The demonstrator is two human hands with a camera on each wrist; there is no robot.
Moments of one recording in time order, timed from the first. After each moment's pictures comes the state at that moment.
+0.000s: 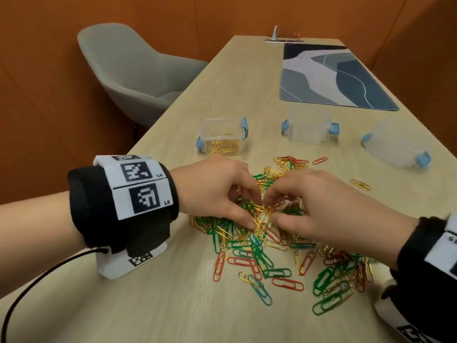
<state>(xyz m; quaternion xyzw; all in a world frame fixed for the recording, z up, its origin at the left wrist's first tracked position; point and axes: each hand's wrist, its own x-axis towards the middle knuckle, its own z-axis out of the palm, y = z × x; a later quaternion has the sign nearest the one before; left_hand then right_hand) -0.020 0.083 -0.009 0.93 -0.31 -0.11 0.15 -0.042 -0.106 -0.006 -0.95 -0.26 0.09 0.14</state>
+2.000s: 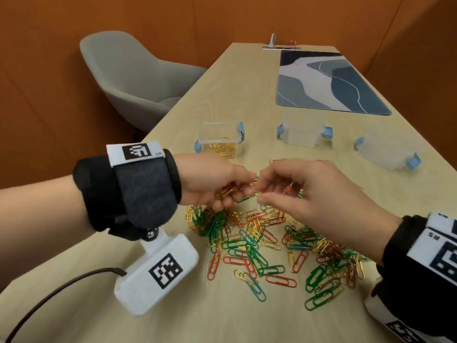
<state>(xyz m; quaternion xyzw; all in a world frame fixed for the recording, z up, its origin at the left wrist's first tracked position) -0.018 0.068 0.004 0.82 0.00 -0.32 0.47 -0.043 -0.105 -0.008 -0.90 -0.27 0.00 0.36</state>
